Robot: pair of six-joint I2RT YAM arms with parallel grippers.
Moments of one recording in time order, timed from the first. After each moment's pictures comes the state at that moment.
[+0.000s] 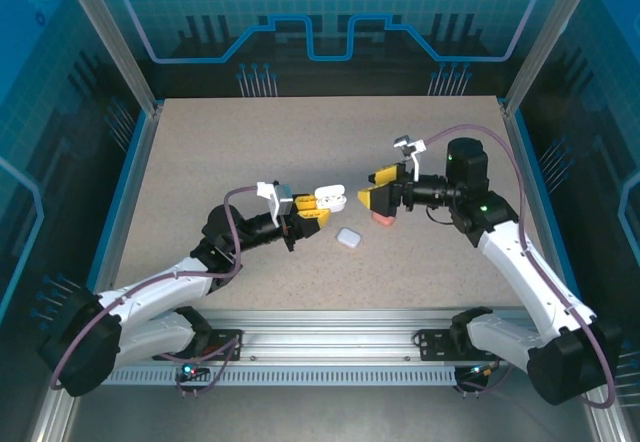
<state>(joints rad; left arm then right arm) -0.64 1.08 0.45 0.80 0.53 -0.25 0.30 1.08 0.95 -0.22 -0.99 0.32</state>
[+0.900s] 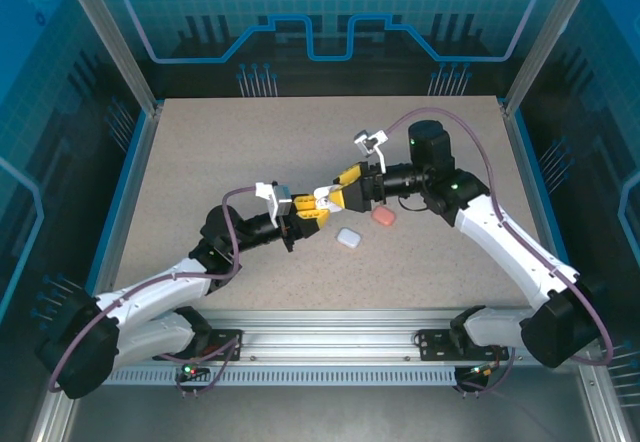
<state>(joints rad) -0.64 1.06 0.45 0.79 0.53 -0.24 0.48 1.27 1.14 -0.28 -1.05 0.33</state>
